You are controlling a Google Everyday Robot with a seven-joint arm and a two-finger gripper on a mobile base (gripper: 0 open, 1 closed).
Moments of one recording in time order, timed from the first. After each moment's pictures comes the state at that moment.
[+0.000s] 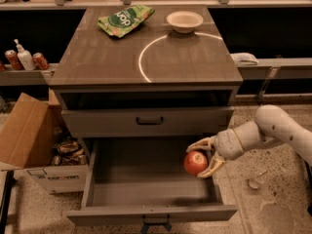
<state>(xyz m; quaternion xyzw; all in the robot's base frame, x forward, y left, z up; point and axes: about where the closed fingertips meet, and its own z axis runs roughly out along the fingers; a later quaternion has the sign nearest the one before) 0.495 -0.146 0.604 -0.71 0.49 0.34 0.37</state>
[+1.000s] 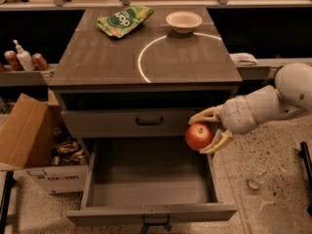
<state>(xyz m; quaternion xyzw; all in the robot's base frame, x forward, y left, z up) 0.496 -0.137 0.744 -0.74 0.51 0.23 0.37</state>
